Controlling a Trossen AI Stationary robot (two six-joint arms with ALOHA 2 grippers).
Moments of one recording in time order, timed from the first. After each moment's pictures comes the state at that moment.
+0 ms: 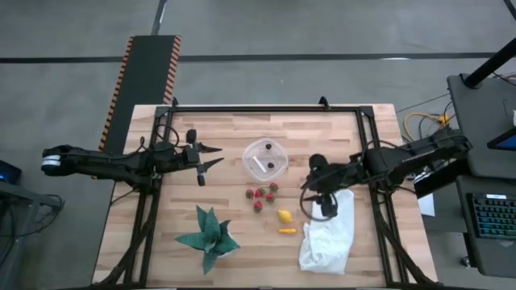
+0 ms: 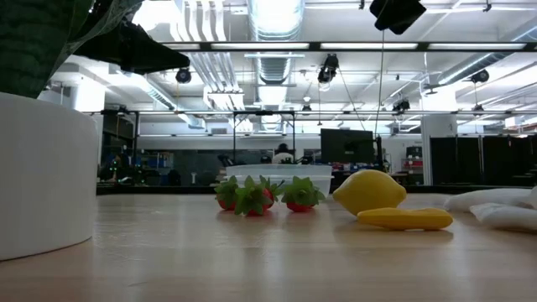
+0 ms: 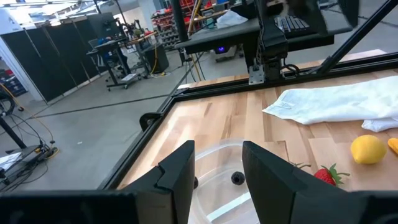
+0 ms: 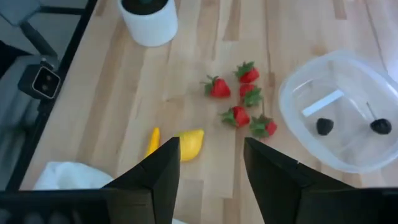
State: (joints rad) left arm 0.05 0.72 0.34 0.31 -0.23 0.24; right arm 0.30 1.24 1.11 -0.68 0.08 0.16
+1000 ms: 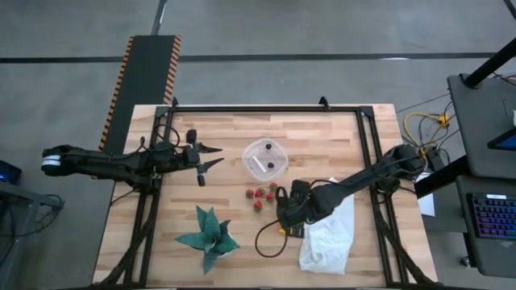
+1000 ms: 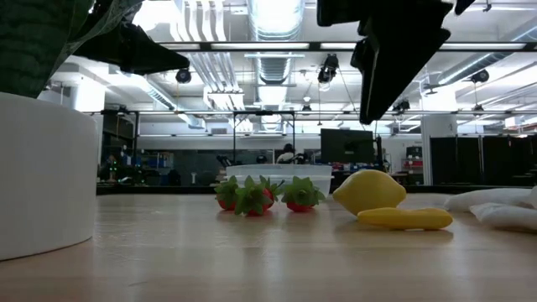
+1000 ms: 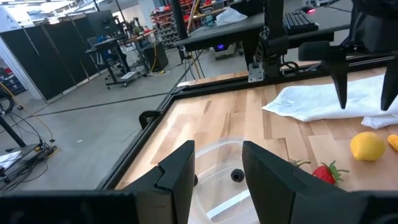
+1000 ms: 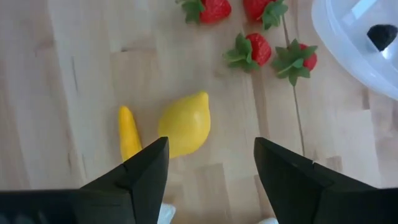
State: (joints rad) left arm 0.05 0.72 0.34 0.30 -0.23 0.24; right arm 0.40 1.82 1.40 -0.91 0.25 0.53
